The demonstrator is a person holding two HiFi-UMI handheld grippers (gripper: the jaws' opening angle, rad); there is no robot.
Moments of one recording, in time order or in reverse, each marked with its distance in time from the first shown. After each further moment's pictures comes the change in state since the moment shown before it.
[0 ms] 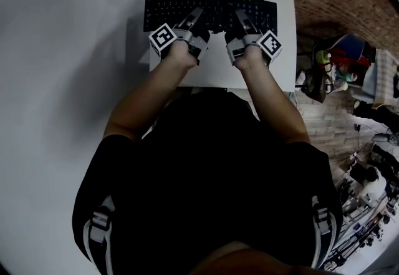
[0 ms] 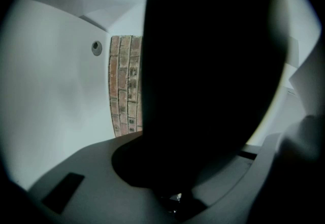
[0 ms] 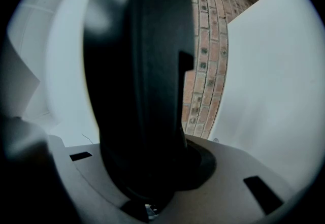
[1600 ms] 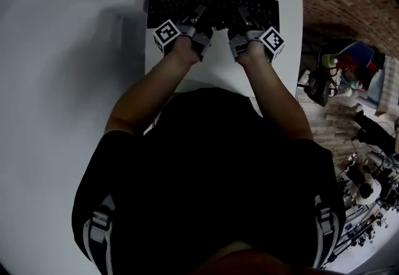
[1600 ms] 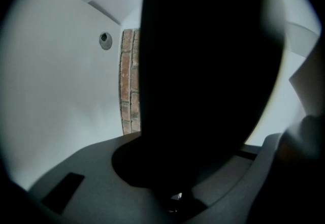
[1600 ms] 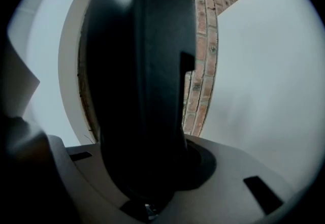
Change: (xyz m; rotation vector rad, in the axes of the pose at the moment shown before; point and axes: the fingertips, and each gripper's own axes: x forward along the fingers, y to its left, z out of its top) left arm 0.077 0.073 0.033 -0.033 -0.043 0.098; right arm 0.064 -0.066 0.049 0.085 0.030 -0.098
